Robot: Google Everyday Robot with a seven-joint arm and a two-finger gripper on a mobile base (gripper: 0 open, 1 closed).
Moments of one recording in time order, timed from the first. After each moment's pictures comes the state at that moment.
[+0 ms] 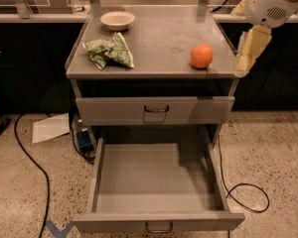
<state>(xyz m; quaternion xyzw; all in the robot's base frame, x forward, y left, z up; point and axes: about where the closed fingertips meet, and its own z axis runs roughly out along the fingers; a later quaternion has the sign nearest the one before) 0.607 -0.218 0.971 -0.64 0.74 -0.04 0.20</state>
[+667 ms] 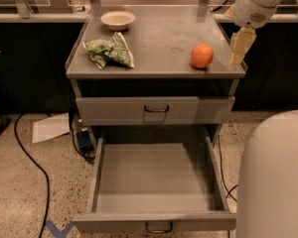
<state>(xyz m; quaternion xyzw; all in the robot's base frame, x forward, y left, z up) 0.698 -0.237 0.928 -0.67 0.72 -0.05 0.19</state>
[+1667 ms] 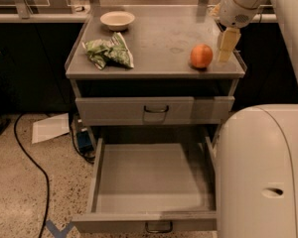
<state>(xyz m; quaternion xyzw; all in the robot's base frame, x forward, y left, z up) 0.734 -0.215 0.917 -0.69 0.69 -0.06 0.21</state>
